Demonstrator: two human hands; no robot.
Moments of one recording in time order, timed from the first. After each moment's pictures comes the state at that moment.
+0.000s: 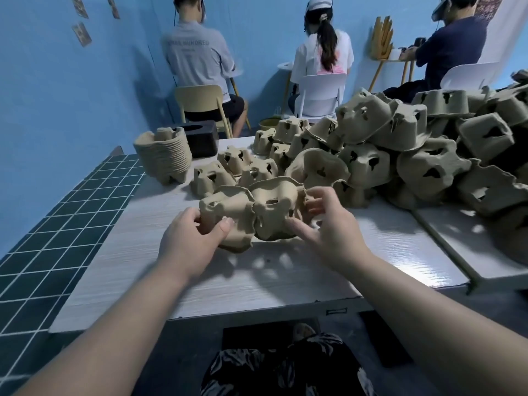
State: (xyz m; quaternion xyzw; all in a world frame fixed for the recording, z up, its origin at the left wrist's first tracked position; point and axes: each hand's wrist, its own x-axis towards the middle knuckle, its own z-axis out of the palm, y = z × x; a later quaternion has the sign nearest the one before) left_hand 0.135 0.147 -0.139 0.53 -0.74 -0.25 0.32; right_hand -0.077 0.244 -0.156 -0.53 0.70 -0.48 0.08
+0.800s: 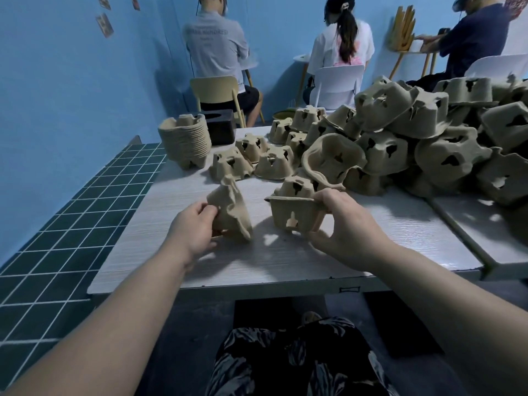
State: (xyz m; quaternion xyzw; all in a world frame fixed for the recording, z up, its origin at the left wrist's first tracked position) left_hand 0.161 0.145 -0.148 0.54 -0.60 -0.48 0.34; right_hand -0.067 0.270 -0.150 -0.67 0.67 -0.33 0.01
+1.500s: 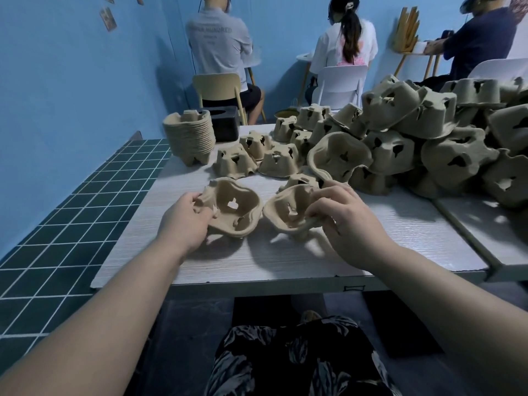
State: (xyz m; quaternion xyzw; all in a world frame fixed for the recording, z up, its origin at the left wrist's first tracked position) left_hand 0.174 0.134 -0.143 0.60 -0.69 -0.27 0.29; right_hand -0.066 0.258 -0.162 -0.69 0.62 -0.35 -0.06
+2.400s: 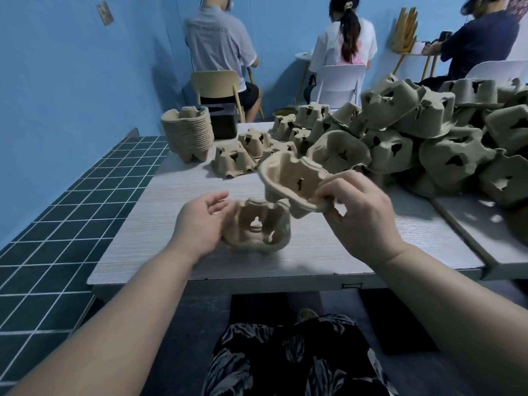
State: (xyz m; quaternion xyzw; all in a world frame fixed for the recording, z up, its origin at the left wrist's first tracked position) left_hand 0.163 0.152 -0.153 0.48 -0.67 -0.43 0.36; right_hand -0.062 0.264 -0.145 -0.66 0.55 -0.45 -0.25
